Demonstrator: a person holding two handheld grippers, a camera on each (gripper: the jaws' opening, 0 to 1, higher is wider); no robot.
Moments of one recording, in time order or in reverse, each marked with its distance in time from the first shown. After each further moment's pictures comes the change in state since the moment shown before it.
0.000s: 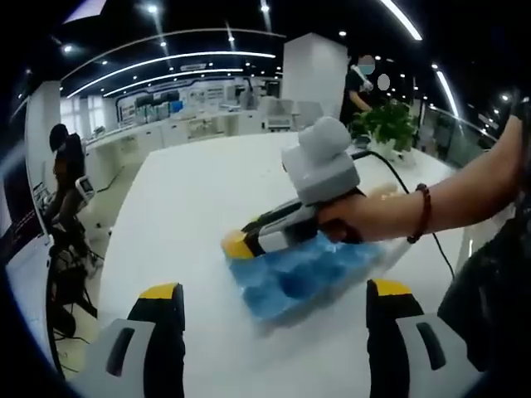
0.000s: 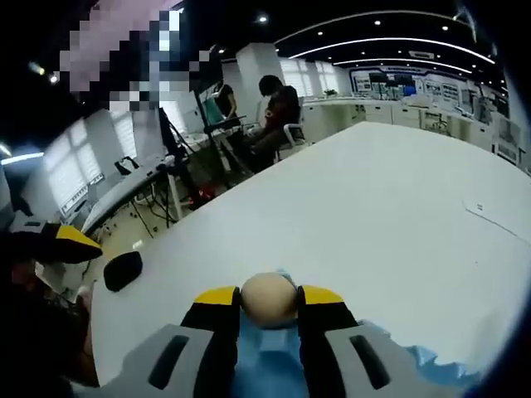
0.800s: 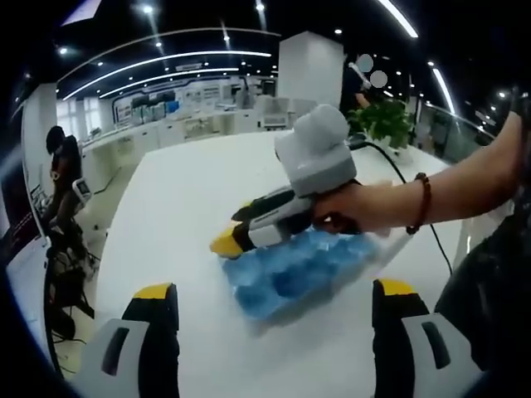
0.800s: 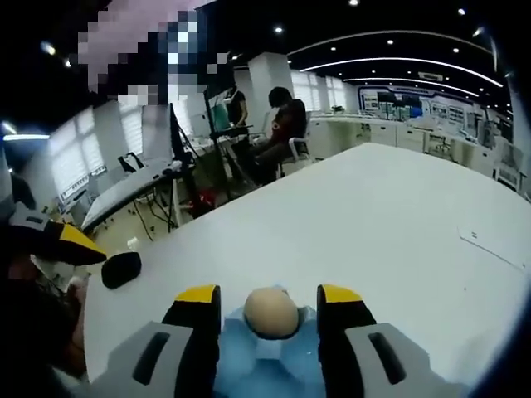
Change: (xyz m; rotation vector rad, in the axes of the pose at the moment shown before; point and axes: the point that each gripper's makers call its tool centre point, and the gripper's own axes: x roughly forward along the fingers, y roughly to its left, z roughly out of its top) left arm 0.000 -0.008 0.000 0.012 0.000 -0.015; right arm -0.009 0.003 0.019 -0.081 -0.070 -0.004
